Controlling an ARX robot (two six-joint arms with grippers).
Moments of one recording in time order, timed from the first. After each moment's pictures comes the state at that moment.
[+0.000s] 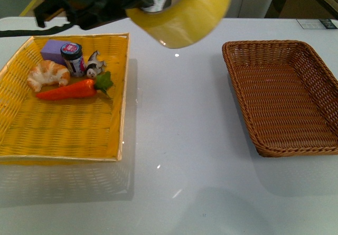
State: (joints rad) left arm -0.49 1.72 0.97 0.26 0.21 -0.57; right arm 0.00 0.01 0.02 0.00 0.00 0.00
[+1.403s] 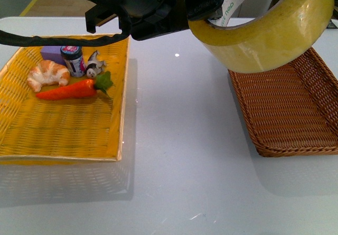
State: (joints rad) left arm -0.56 1.68 0.96 0.21 0.28 -0.55; right arm 0.07 1.31 0.66 0.33 -0.79 0.48
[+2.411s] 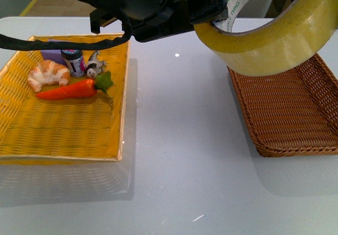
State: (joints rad) left arm -0.56 1.68 0.95 0.24 0.32 -0.52; right arm 0.09 1.39 0.69 0.33 -0.84 0.58
